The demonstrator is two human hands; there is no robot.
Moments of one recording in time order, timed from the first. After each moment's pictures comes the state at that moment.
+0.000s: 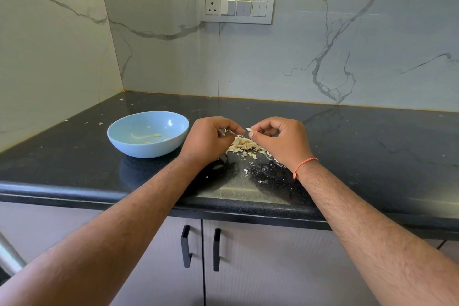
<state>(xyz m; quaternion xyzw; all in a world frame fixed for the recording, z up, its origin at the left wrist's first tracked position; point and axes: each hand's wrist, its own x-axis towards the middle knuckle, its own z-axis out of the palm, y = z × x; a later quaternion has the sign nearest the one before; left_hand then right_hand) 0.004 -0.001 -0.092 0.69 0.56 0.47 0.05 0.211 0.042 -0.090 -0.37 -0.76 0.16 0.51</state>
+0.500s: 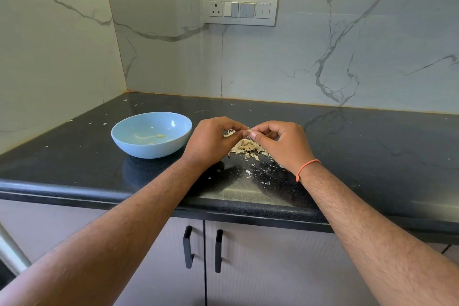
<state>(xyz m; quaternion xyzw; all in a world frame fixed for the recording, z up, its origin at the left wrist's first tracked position) 0.006 -0.003 -0.089 0.72 0.51 0.47 0.01 0.210 0.042 -0.091 -0.36 -0.79 0.17 0.47</state>
